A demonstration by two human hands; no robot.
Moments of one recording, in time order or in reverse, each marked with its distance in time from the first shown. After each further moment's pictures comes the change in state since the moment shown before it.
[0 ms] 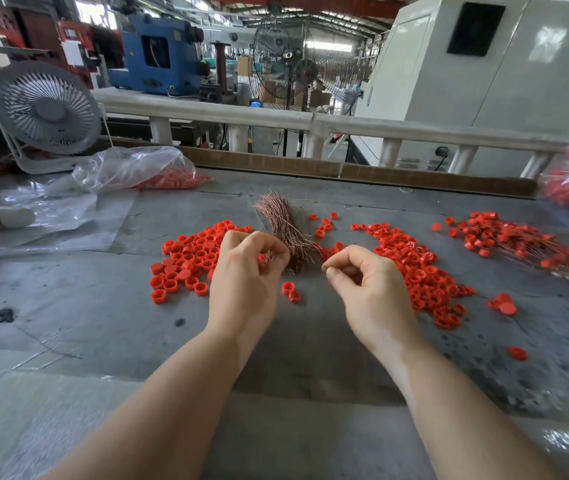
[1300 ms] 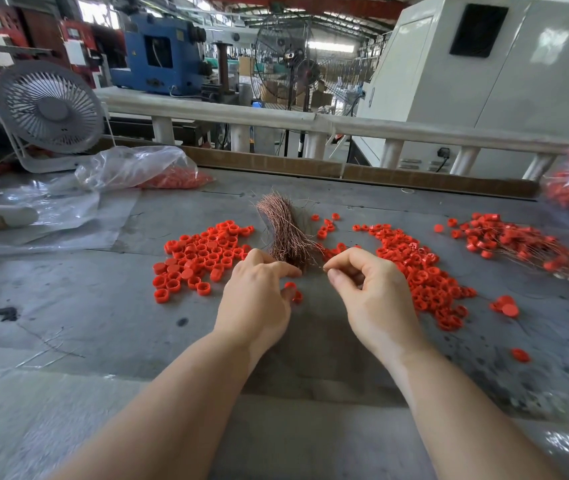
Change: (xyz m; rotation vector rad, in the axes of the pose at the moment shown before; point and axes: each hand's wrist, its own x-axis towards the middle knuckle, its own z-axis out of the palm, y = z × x) left_hand -0.004 -0.008 0.004 0.402 -0.286 0.032; right_hand -0.001 0.003 0.001 -0.069 0.006 -0.035
